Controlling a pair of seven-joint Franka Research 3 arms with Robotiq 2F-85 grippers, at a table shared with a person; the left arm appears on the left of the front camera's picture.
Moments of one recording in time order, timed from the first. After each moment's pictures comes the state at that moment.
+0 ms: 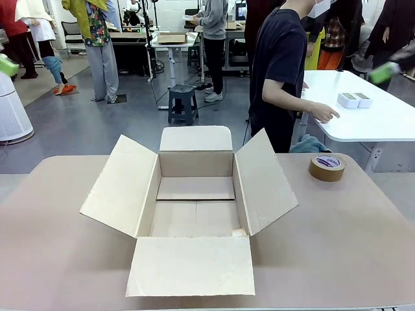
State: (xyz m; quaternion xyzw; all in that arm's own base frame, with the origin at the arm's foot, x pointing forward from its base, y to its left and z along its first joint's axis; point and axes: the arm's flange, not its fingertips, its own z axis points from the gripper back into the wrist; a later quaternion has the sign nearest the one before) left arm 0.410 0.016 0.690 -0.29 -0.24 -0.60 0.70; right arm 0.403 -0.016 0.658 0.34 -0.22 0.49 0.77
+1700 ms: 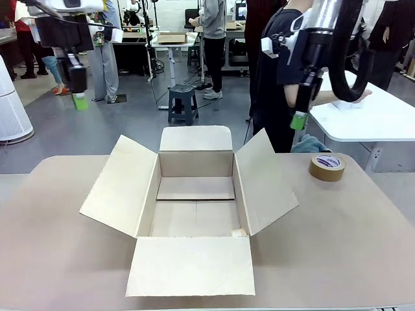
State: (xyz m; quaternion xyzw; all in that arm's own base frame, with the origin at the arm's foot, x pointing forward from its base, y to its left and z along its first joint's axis) left arm 0.472 -0.170 0.641 -0.04 0.02 -0.41 0.91; right arm 0.436 0.176 0.602 0.13 0.04 0.47 0.87
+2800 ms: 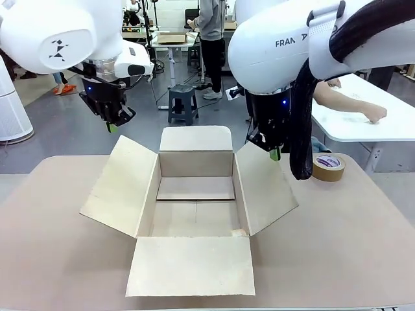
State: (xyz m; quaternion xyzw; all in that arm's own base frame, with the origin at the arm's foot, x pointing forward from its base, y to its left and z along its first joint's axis) left arm 0.413 -0.238 0.555 0.13 -0.18 -0.20 0.95; right arm 0.402 0.264 0.522 -0.11 -0.03 0.25 0.96
